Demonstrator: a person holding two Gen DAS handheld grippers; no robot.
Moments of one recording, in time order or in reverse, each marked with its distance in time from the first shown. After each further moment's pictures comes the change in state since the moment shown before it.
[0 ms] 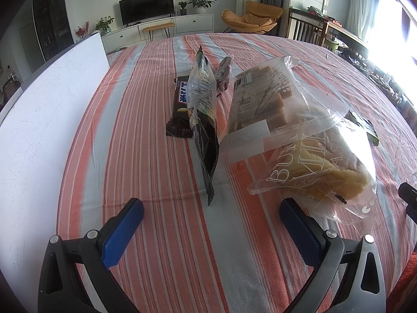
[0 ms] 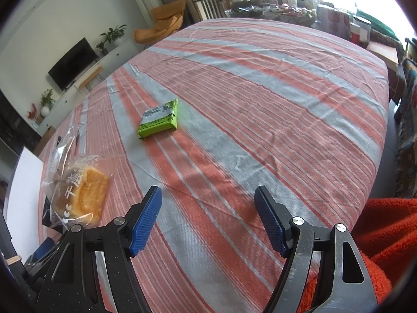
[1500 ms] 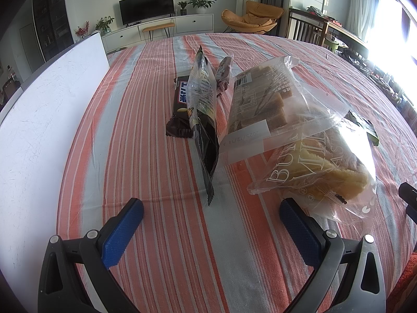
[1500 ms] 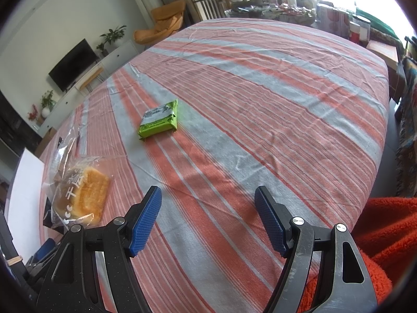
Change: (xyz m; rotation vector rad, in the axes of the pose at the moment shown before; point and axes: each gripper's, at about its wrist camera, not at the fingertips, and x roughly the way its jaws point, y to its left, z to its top) left arm 0.000 0.000 0.000 0.000 -0.001 0.001; right arm 0.000 0.000 0.001 0.004 0.000 0.002
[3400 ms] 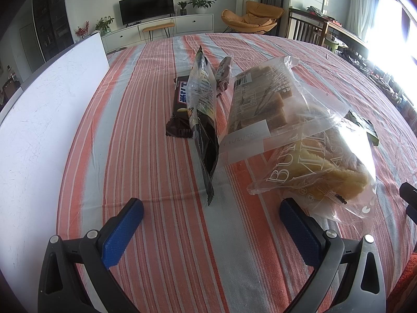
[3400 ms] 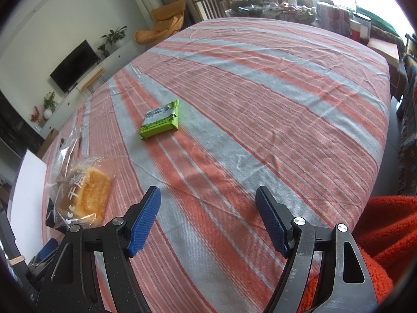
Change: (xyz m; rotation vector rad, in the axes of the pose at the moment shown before) left arm 0.000 0.000 0.000 0.002 -0.003 0.002; right arm -0.002 0.000 -0.002 -0.003 0.000 0.001
